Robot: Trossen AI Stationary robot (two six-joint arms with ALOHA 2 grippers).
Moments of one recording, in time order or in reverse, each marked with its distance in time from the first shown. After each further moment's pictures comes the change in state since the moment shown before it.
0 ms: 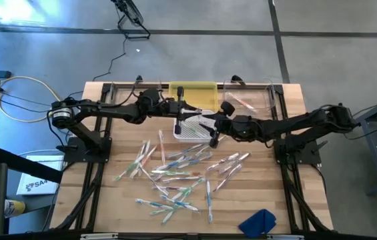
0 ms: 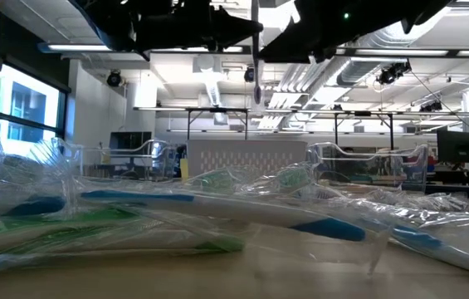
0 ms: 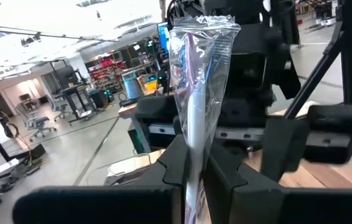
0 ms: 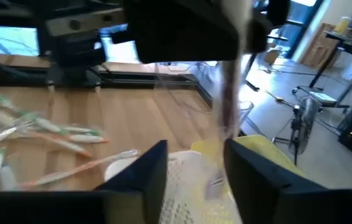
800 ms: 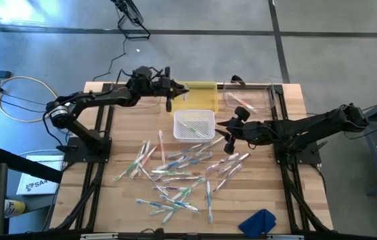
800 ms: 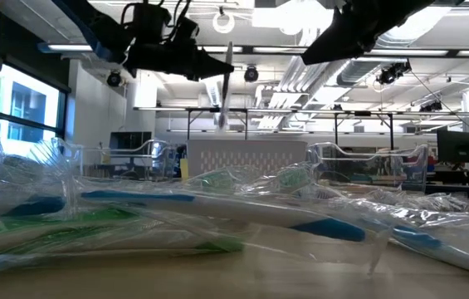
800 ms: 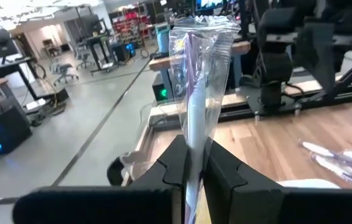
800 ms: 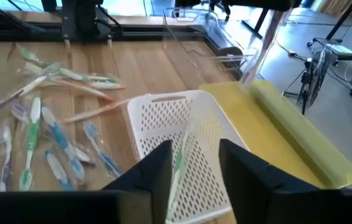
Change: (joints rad) left arm 0.326 -0.035 0.000 -0.182 0.180 -0.039; right arm 0.097 -0.215 0.000 -0.479 0.086 0.198
